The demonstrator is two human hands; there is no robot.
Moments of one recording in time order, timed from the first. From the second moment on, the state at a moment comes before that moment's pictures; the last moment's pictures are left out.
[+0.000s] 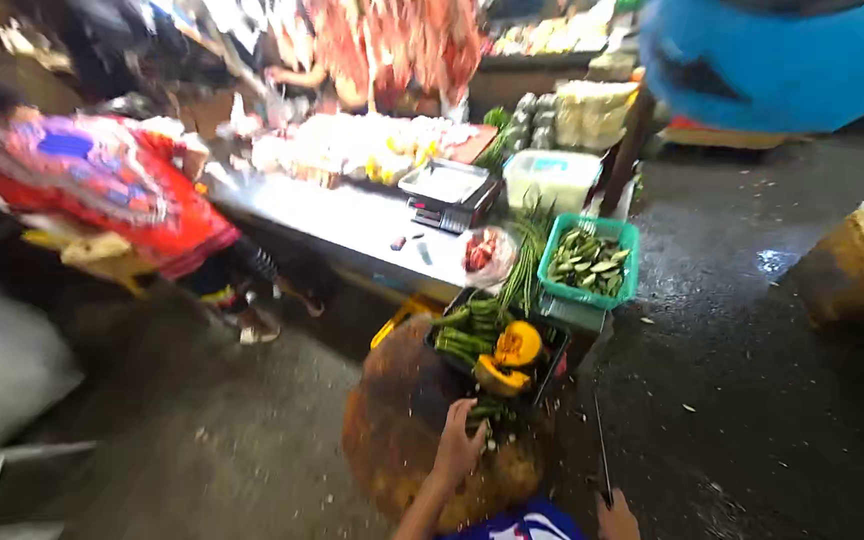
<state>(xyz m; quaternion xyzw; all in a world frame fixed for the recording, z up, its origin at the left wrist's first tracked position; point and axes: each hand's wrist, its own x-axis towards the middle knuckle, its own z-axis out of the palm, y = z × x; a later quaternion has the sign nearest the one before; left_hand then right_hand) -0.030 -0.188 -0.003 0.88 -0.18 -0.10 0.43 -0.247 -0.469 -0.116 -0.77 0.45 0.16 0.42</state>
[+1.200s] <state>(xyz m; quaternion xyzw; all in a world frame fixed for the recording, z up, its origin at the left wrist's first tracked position) 0.002 -0.228 0.014 0.92 -0.15 -0.09 0.33 -0.228 -0.478 -0.142 -0.70 0.51 0.25 0.43</state>
